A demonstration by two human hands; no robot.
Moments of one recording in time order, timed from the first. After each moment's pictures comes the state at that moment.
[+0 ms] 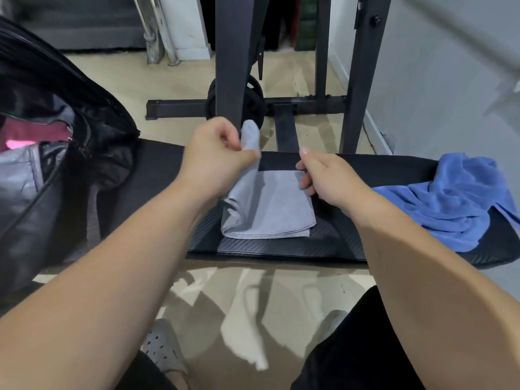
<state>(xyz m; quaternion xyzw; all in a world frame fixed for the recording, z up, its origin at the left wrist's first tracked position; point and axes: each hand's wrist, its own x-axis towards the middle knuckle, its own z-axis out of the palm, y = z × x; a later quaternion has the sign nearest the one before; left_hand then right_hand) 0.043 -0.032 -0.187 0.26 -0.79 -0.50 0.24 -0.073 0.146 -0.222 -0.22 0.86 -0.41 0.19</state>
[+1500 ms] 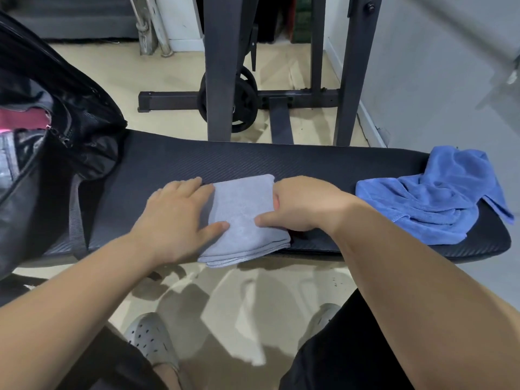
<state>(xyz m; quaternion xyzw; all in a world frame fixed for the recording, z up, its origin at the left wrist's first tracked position) 0.123 -0.044 -0.237 0.17 -0.98 -0.05 -0.08 -0.025 0.139 -0.206 -0.37 0.90 -0.03 0.25</state>
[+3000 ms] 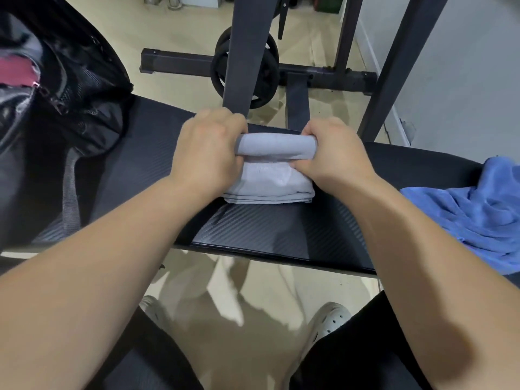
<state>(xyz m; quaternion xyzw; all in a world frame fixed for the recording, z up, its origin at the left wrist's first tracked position) 0.039 -0.086 -0.245 0.14 -0.96 -0.09 0.22 -0.090 0.091 -0.239 -0.36 0.91 -0.22 0.04</state>
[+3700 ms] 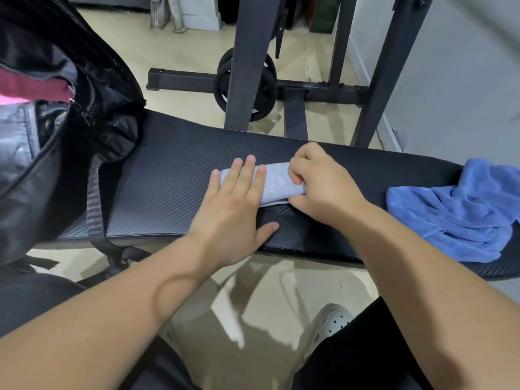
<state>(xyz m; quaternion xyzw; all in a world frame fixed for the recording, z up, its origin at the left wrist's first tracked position) 0.103 -0.023 -0.273 0.10 -0.99 -0.02 0.02 -0.048 0.119 -0.250 -0.47 0.86 -0.20 0.02</state>
